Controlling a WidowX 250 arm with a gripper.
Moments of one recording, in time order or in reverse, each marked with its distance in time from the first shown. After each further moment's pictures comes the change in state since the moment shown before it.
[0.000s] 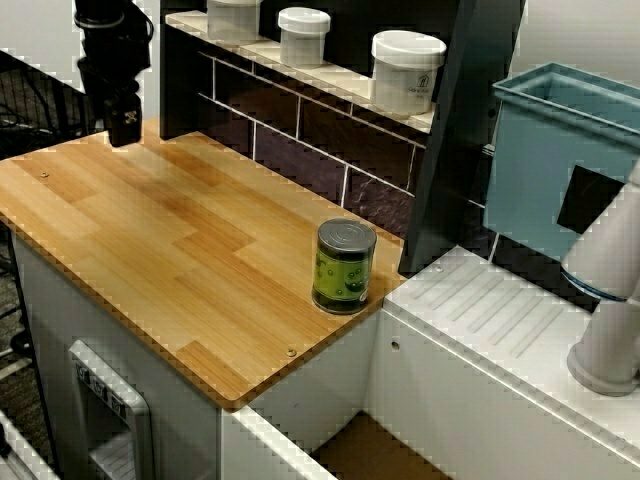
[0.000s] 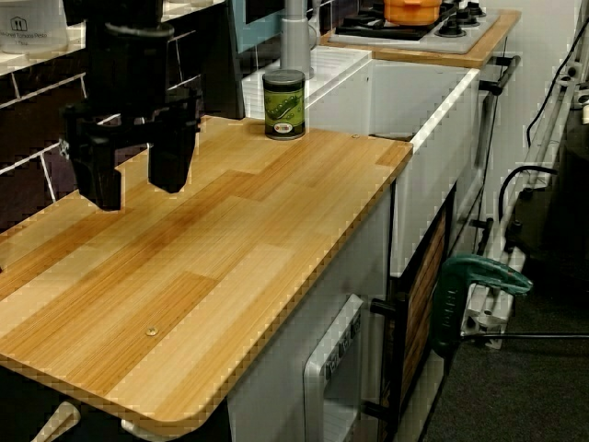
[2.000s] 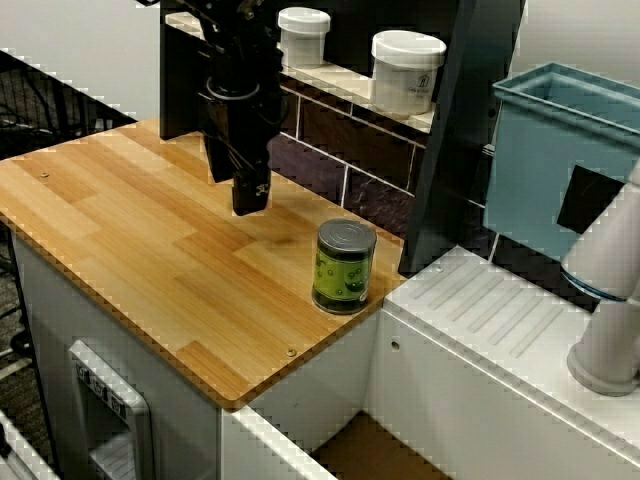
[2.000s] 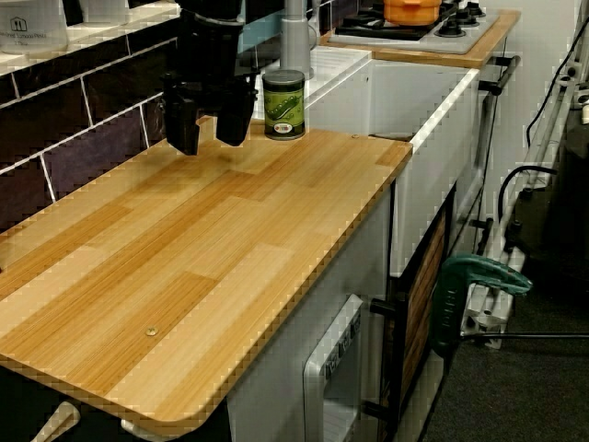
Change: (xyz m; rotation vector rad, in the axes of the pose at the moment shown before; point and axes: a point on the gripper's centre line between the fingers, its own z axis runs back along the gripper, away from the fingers) arm 0.065 -0.125 -0.008 -0.006 -0.035 -0.059
